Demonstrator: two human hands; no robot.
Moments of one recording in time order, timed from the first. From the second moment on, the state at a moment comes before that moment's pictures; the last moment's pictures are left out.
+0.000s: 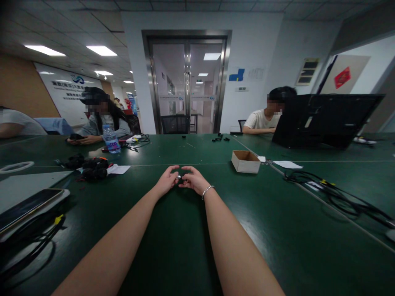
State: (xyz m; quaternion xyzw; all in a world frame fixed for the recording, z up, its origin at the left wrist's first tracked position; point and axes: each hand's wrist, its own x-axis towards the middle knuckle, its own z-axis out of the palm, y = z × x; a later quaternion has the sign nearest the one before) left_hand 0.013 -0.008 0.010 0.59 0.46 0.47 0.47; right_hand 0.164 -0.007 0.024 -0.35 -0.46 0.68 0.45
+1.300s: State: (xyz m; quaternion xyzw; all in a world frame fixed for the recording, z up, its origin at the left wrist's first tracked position) left_hand 0.013 -0.006 0.008 0.59 0.46 0.47 0.48; right_hand 0.172 -0.002 0.021 -0.31 -0.46 0.72 0.42
